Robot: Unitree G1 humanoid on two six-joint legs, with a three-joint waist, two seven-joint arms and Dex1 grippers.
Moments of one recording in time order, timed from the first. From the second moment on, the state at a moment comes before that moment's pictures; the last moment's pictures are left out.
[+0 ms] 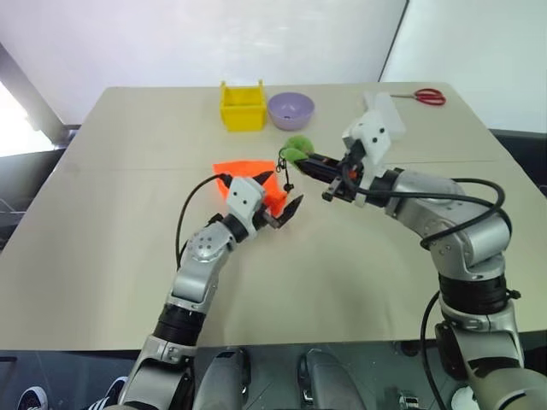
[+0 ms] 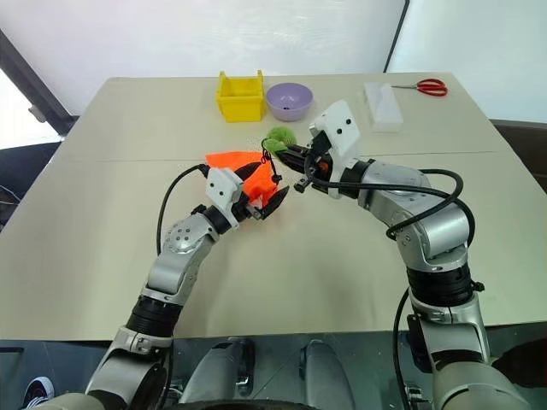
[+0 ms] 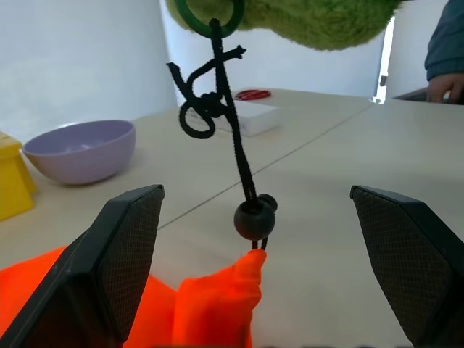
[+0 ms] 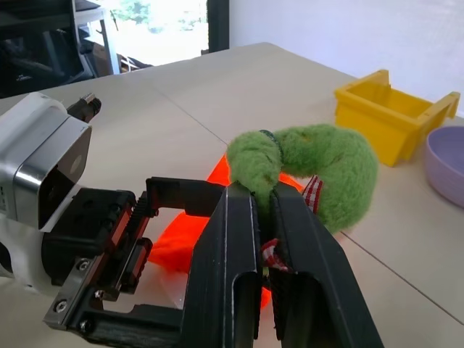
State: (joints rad) left arm -0.43 0.10 -0.14 0.06 -0.11 0.03 -0.51; right arm -0.67 -0.49 0.01 -0.35 0.51 0.87 0.58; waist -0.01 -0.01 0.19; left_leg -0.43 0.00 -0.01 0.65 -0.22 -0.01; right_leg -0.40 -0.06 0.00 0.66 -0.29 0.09
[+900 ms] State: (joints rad) left arm -0.42 0.04 -0.19 0.08 -0.04 0.10 -0.36; right arm -0.67 -0.49 0.01 -0.35 0.51 0.87 0.56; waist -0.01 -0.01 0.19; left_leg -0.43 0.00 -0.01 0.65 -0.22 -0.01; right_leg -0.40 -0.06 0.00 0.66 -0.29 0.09
